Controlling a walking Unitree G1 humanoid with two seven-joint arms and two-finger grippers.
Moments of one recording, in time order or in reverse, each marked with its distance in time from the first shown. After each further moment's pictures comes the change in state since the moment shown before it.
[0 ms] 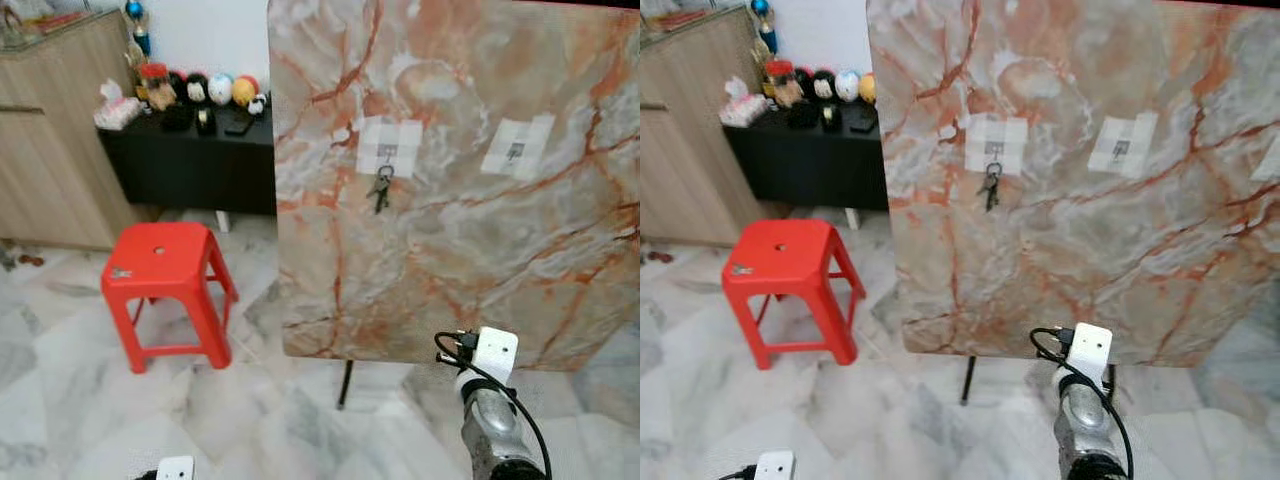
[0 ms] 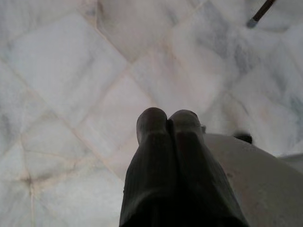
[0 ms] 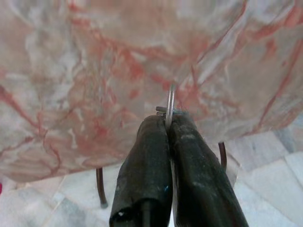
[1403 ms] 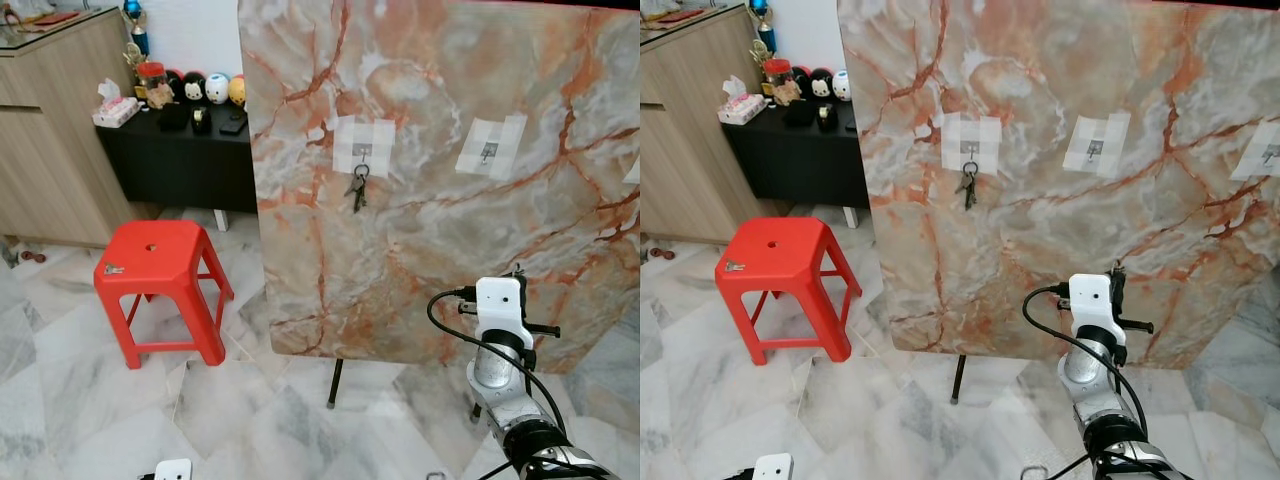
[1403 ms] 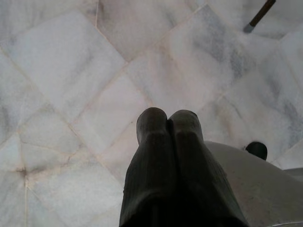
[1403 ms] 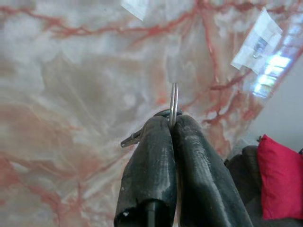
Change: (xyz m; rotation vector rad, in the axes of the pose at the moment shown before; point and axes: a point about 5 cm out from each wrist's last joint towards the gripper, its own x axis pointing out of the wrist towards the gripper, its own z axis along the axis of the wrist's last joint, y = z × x) left arm 0.001 -0.002 0.002 -0.012 -0.003 0.000; right arm 0.009 -0.015 0.070 -0.475 -0.384 -0.381
